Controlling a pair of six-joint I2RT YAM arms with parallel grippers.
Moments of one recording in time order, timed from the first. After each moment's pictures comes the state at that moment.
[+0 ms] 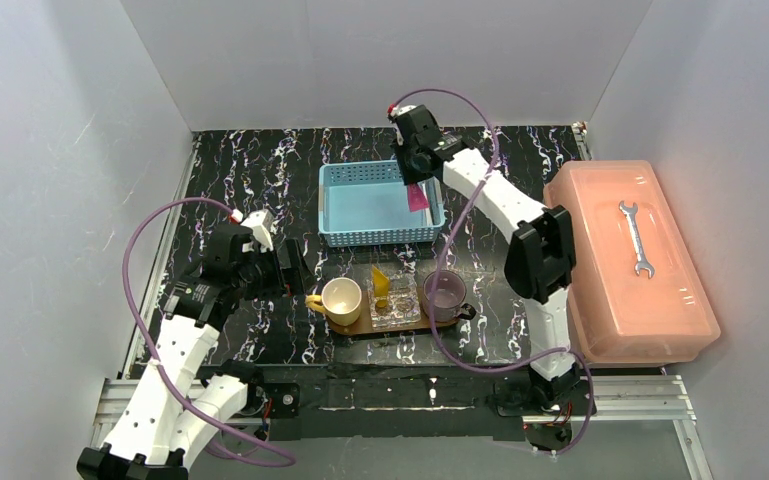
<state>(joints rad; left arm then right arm) -0.26 0.77 0.86 -0.90 0.20 -0.40 0.61 2.12 2.00 -0.74 0.16 0.13</state>
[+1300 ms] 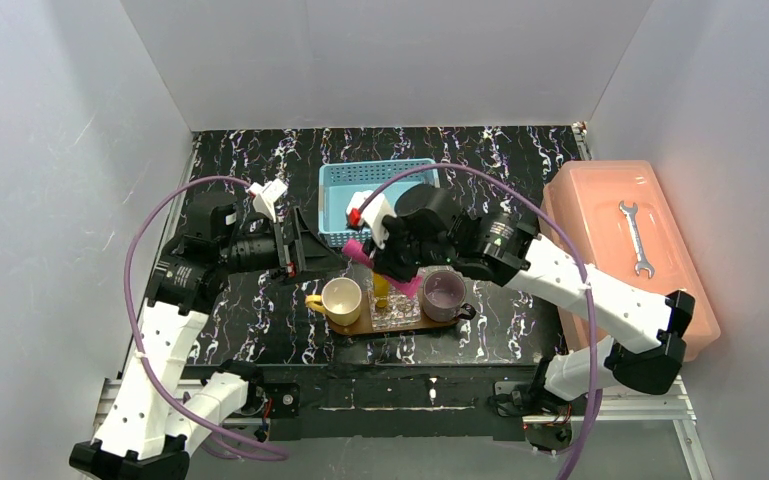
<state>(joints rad) -0.26 0.88 1.13 -0.88 0.83 -0.67 1.11 1.39 1.56 -0.80 -0.06 -0.13</state>
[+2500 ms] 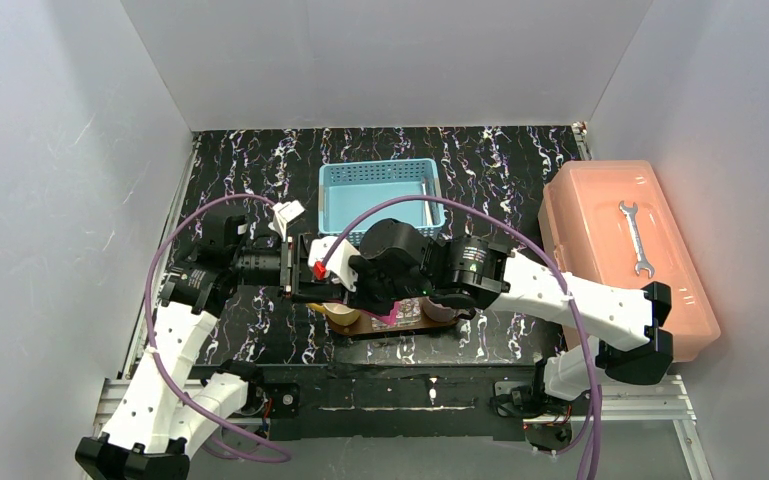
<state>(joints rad) -0.26 0.85 0.99 -0.84 1.13 -0.64 1.34 1.46 1.63 -0.82 -0.05 -0.18</state>
